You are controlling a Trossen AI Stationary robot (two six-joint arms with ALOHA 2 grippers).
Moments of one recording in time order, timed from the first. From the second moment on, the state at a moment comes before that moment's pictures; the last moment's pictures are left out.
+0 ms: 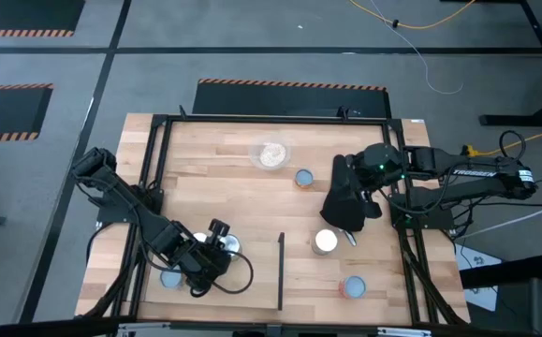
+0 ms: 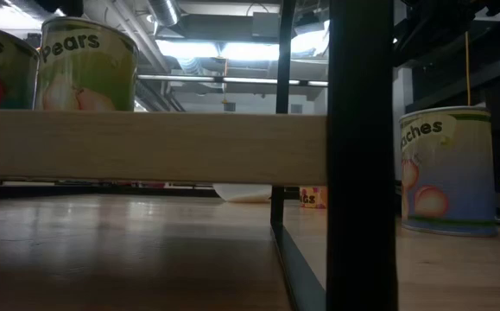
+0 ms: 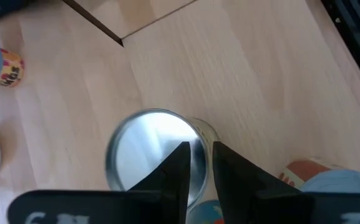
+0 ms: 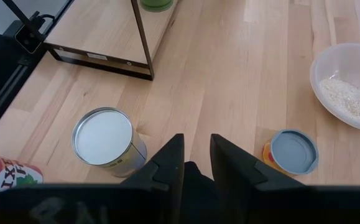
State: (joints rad) left arm -0.67 1.55 1.29 -0.87 -0.36 -0.20; right arm -0.09 0.91 0.84 -0.69 -0.26 -0.21
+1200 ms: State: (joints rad) left arm -0.34 1.53 1.33 -0.75 -0.47 0.08; right arm -0.29 1.24 0.84 -0.38 0.23 0.32
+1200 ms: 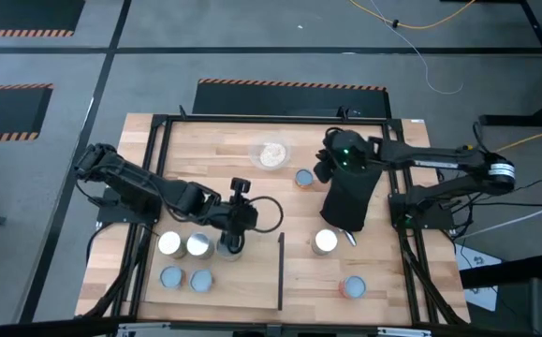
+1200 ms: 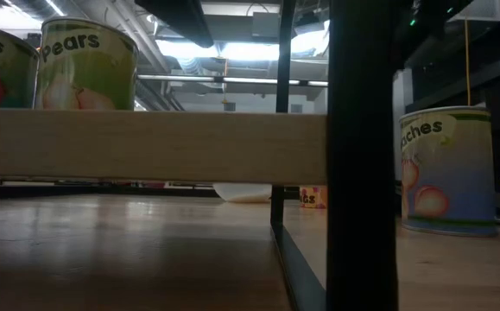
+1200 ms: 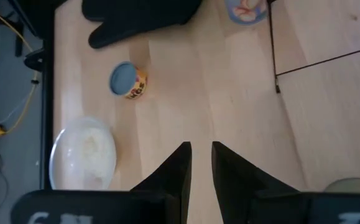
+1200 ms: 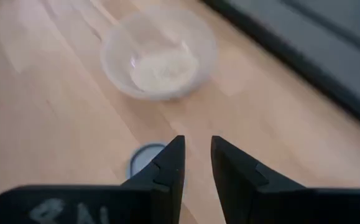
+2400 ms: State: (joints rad) left arm -0.33 1.54 1.33 -0.75 -0.42 0.08; right arm -0.40 1.65 0.84 -0.30 -0.05 0.34
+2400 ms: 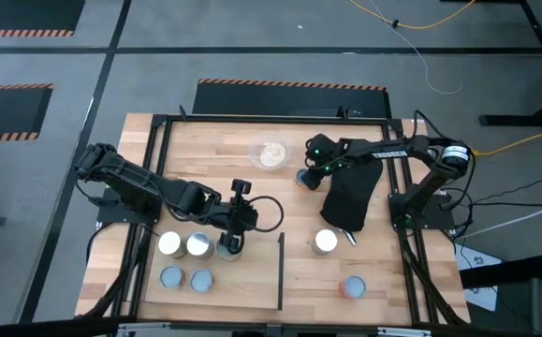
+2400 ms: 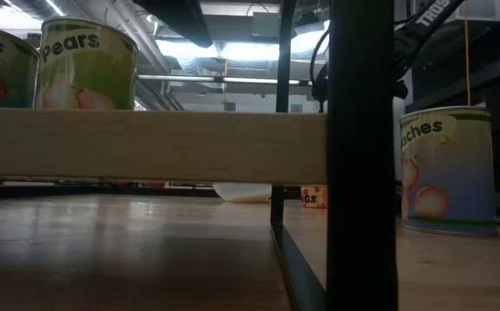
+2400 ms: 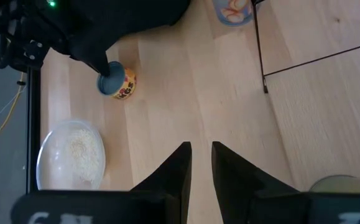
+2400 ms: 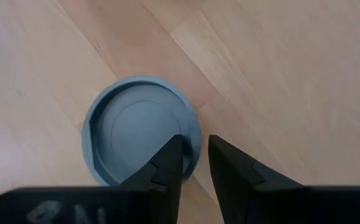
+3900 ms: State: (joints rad) left arm -0.27 1.54 1.33 -0.55 -0.38 0.09; right arm -0.18 1.66 1.31 -0.49 -0.26 0.23
